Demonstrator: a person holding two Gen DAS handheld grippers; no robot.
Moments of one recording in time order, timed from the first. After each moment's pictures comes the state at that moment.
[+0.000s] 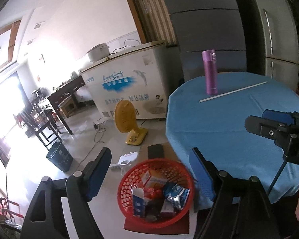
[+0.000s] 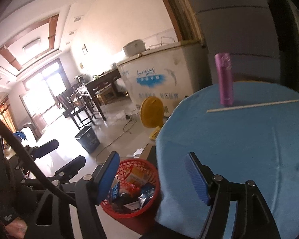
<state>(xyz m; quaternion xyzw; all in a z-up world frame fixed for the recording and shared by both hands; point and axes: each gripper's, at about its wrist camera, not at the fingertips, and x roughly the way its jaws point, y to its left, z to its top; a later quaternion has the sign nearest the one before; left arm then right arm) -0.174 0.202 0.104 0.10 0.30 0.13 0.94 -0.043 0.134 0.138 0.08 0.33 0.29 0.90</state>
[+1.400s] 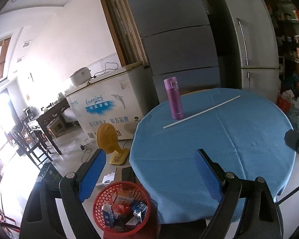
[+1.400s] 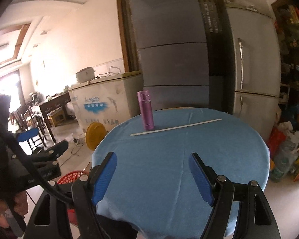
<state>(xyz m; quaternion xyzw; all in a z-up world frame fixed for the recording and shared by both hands) -0.192 0.077 0.154 0.13 0.25 0.08 0.96 -0.136 -0.026 0.216 0.04 0.26 0.10 0.96</state>
